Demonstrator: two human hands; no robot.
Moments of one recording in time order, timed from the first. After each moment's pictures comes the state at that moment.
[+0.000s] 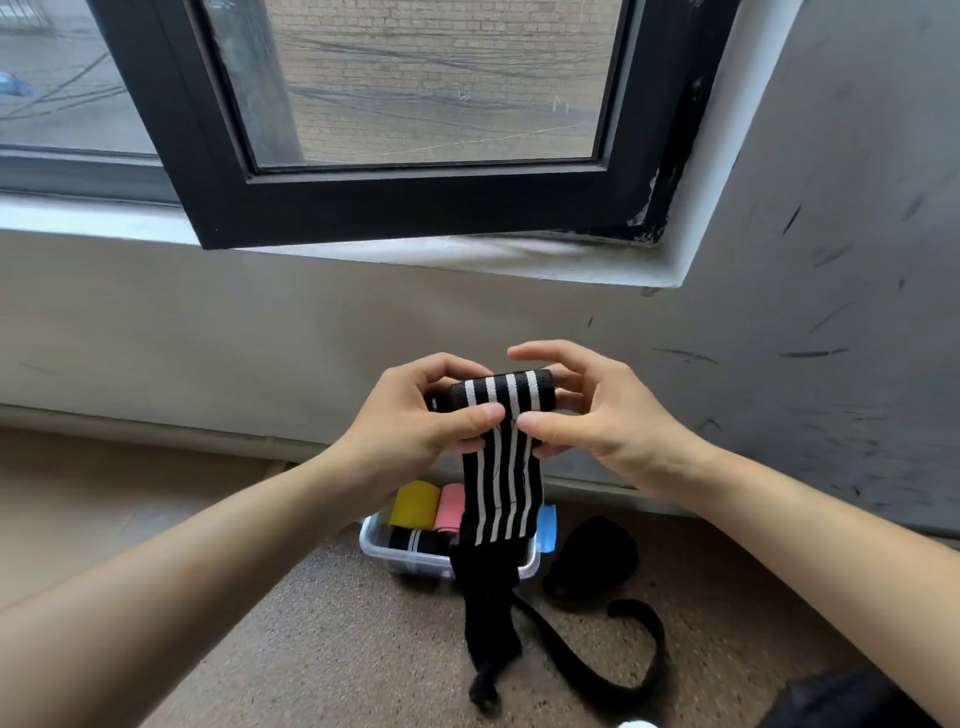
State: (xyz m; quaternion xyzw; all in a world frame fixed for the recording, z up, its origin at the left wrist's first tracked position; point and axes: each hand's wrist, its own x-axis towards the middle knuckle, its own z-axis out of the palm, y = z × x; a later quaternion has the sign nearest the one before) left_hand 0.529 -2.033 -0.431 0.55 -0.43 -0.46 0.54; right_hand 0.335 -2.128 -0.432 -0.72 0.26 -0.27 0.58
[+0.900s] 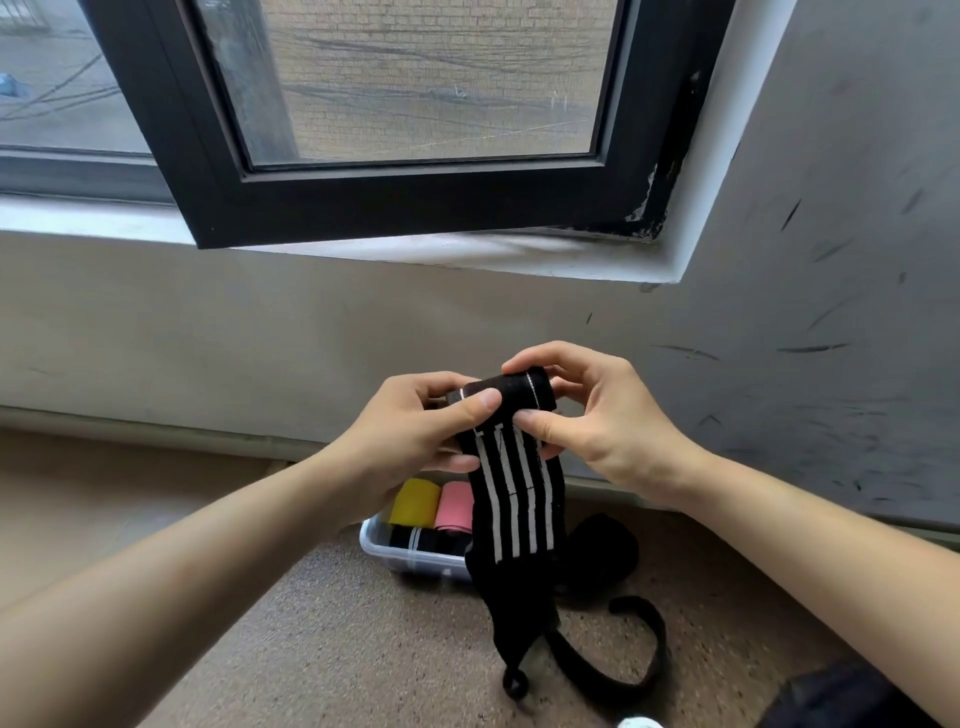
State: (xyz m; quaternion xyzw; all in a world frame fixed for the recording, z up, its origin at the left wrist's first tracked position) left_hand 0.530 -2.032 -0.430 0.56 -0.40 -0.54 0.50; right_hand 0.336 -2.126 -0.437 -0.77 0.26 -0.31 0.50
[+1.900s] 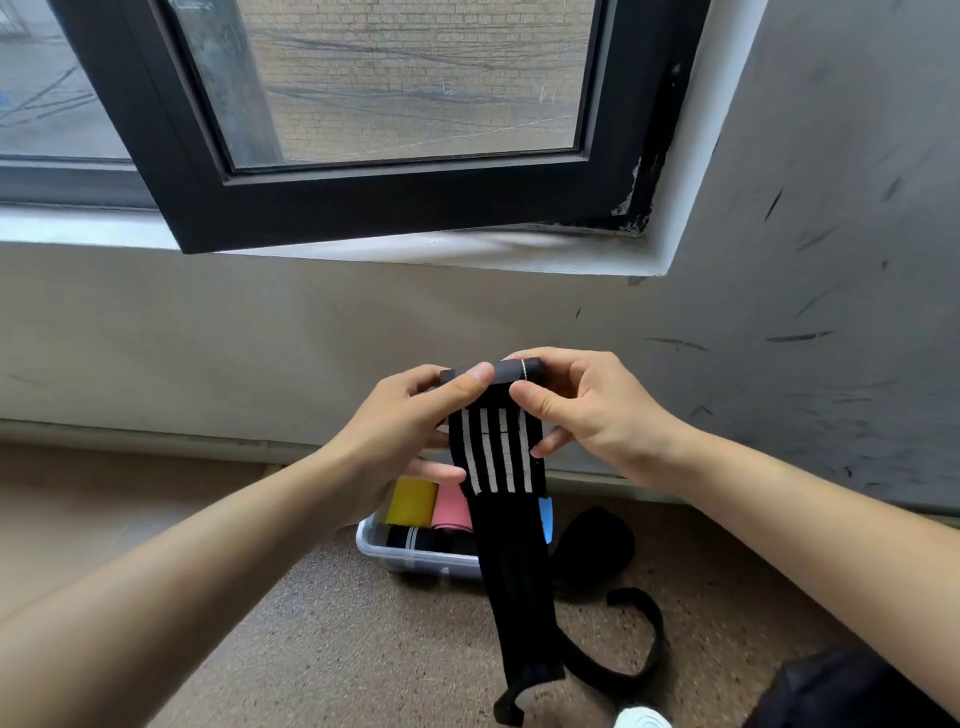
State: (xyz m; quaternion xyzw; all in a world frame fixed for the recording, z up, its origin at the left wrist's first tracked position) left_hand 0.522 -2.031 -0.422 0.61 -0.40 -0.51 0.46; right_hand 0.336 -2.131 -0.435 -0.71 0.28 -0.28 0.59
